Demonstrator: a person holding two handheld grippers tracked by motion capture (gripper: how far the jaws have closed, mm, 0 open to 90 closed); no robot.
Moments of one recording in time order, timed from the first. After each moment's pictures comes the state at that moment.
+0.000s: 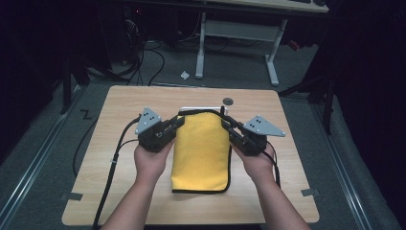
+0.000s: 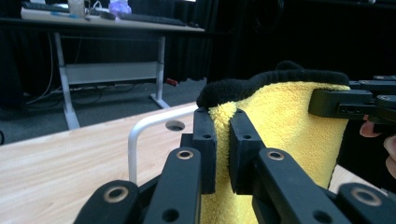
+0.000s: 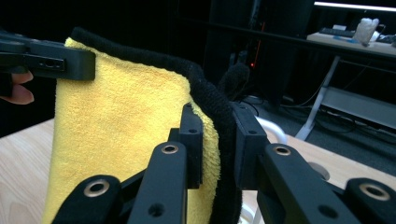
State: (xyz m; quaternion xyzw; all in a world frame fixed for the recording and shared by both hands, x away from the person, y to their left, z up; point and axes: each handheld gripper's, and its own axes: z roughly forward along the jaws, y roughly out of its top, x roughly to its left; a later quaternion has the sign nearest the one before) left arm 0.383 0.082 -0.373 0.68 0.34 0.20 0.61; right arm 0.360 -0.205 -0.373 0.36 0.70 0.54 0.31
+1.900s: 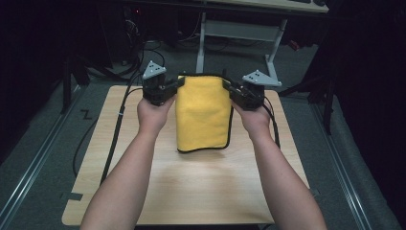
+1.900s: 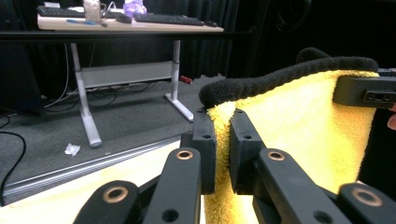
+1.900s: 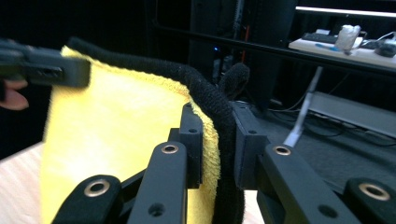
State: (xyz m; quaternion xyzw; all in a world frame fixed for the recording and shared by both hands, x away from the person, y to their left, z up) left arm 0.504 0.077 -0.332 0.70 0.36 0.21 0.58; right arm 0.472 -0.212 -0.330 0.38 0.69 0.53 0.32
